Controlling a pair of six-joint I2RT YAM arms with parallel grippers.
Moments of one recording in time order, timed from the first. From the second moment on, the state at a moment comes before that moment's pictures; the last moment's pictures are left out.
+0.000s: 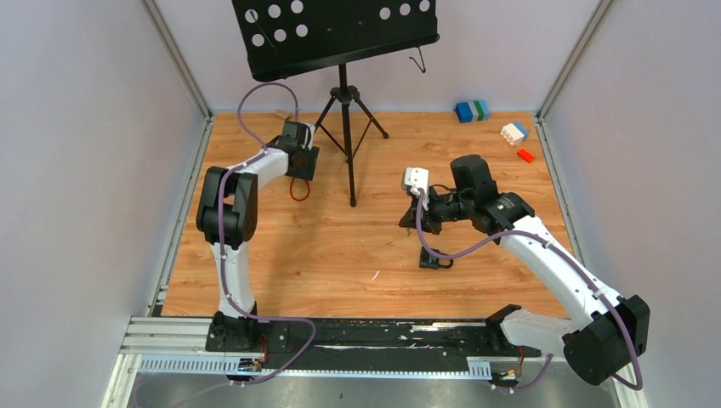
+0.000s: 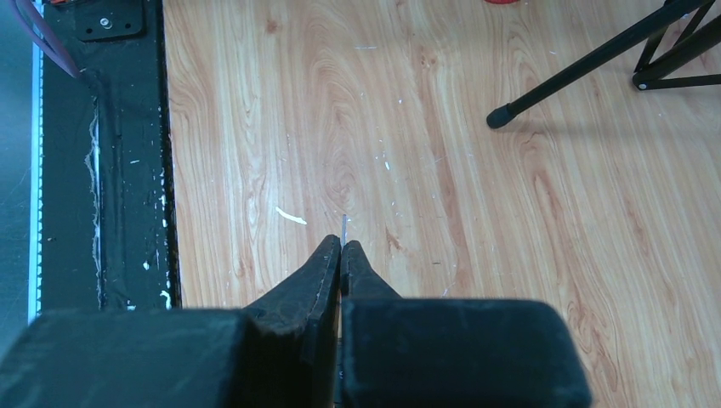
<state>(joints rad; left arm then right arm) -0.23 2.06 1.46 -0.33 -0.17 0.04 0.50 1.15 1.03 -0.57 -0.75 -0.56</state>
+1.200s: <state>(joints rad) -0.19 1.88 1.24 -0.58 0.17 0.35 0.47 1.09 0.96 -0.54 -0.80 -0.55</state>
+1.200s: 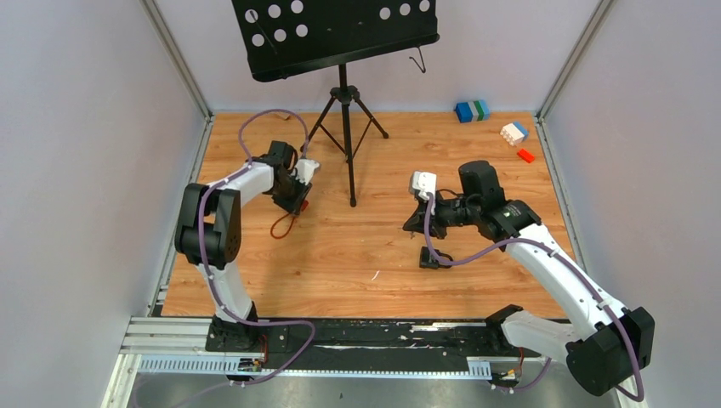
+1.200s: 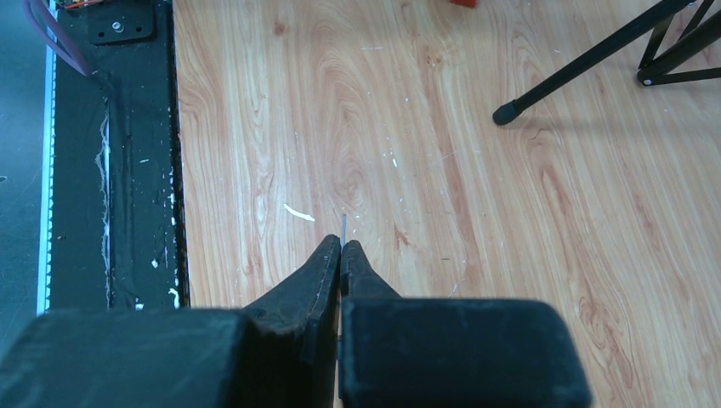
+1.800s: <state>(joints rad) -0.45 1.62 1.00 -0.80 0.28 0.83 0.44 1.09 0.94 -0.52 -0.81 -0.55</state>
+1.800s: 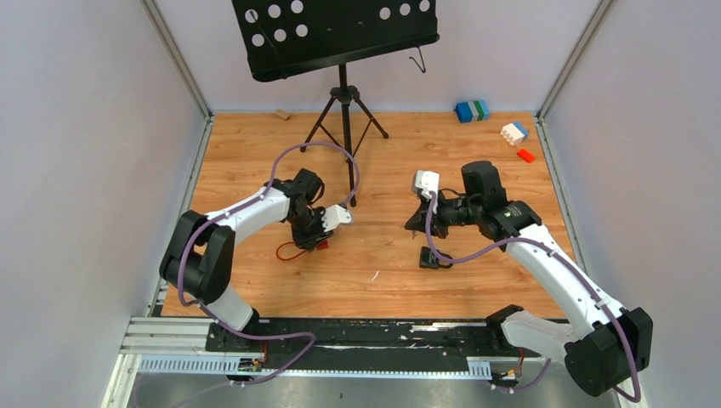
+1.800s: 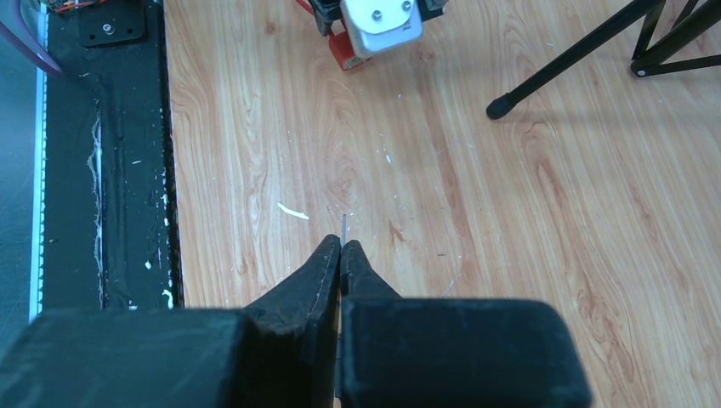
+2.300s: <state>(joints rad) -0.65 1.63 1.00 -0.73 0.26 0.87 0.40 1.05 0.91 -0.51 -0.83 -0.55</state>
